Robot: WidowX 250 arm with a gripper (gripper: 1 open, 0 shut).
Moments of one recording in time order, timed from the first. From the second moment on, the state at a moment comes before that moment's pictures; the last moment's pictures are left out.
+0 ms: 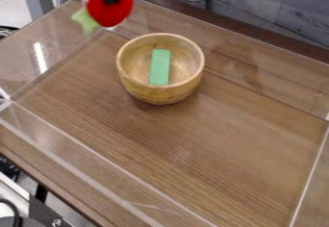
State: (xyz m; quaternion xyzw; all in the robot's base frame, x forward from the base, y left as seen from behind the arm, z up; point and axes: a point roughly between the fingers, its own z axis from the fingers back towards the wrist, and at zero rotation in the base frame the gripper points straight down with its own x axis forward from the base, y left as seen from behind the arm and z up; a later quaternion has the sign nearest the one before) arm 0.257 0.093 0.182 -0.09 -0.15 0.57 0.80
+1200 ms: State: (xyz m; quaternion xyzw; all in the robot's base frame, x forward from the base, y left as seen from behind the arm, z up) arm 0.258 0.148 0.111 -0.01 -0.16 0.61 0.78
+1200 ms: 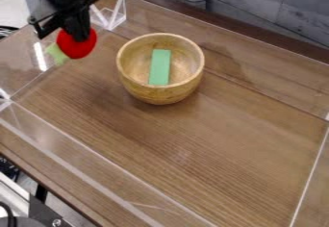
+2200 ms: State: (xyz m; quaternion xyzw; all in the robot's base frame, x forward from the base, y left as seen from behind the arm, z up) arm 0.278 0.179 0.068 0.04 -0.15 0.62 0.77
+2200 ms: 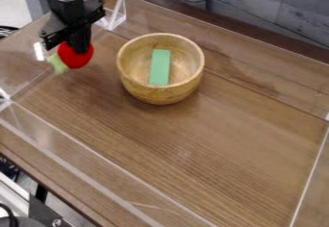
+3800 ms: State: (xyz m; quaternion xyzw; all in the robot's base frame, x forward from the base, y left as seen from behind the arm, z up) arm 0.279 0.204 0.050 0.08 -0.14 0.63 0.76
